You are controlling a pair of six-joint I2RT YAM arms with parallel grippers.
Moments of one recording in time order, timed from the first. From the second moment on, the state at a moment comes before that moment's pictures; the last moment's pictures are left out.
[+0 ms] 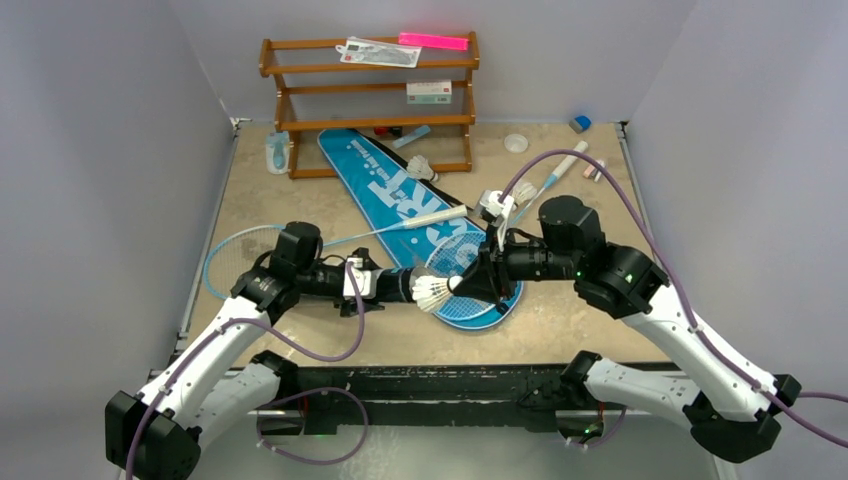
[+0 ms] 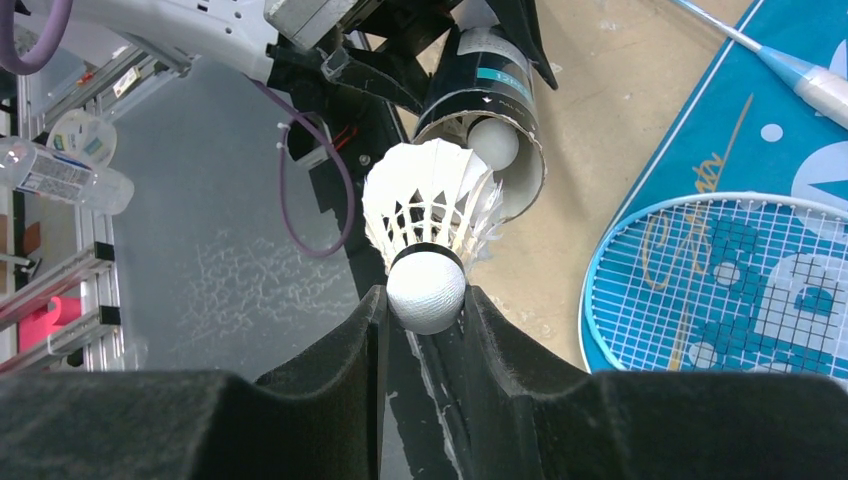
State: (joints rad) left arm -0.43 0.88 0.66 -0.48 0.92 0.87; right arm 0.80 0.94 1.20 -0.74 -0.52 0.18
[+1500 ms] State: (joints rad) left arm -0.42 0.92 0.66 -0.49 0.83 0.87; right arm 0.80 1.08 1.24 -0.77 -0.38 0.26
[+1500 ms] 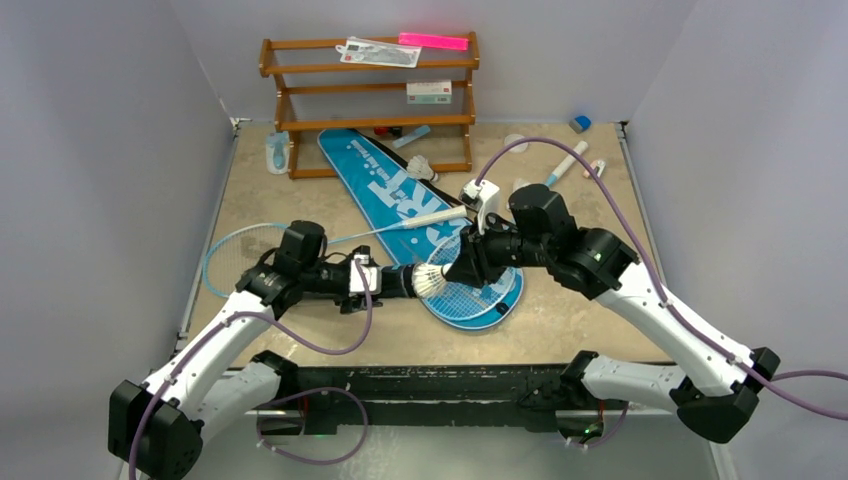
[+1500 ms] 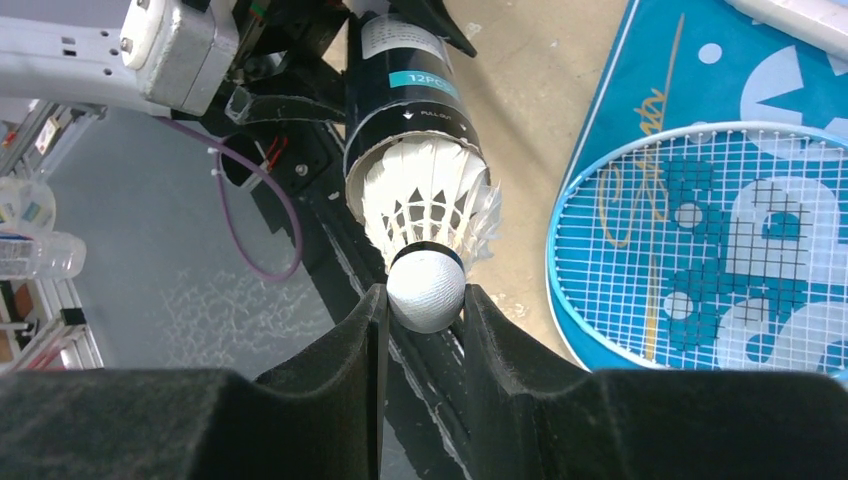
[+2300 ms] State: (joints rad) left arm -0.42 0.96 0.67 -0.47 0.78 0.81; right arm 0.80 1.13 1.25 -0.75 -0.31 0.26
